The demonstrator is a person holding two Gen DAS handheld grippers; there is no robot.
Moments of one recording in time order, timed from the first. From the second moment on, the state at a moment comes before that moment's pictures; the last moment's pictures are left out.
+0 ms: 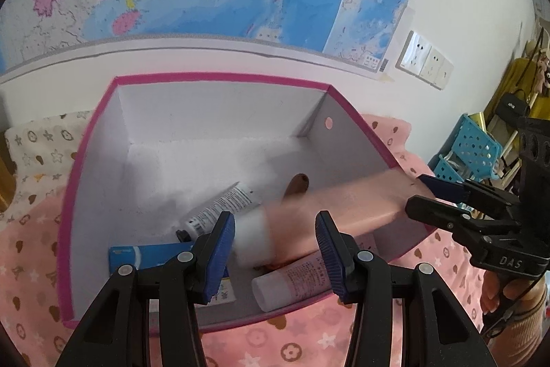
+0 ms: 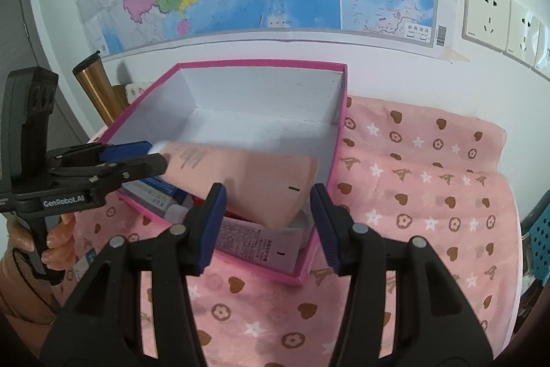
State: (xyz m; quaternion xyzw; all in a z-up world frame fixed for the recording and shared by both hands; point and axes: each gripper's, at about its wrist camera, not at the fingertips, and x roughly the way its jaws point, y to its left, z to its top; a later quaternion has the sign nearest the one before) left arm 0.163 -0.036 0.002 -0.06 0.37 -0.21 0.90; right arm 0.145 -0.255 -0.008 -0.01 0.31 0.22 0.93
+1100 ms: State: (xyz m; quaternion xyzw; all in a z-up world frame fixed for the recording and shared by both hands) left arm 0.045 0.025 -0.004 -0.01 0.34 -0.16 0.93; right arm 0.054 -0.211 -0.058 0.02 0.34 0.38 0.86
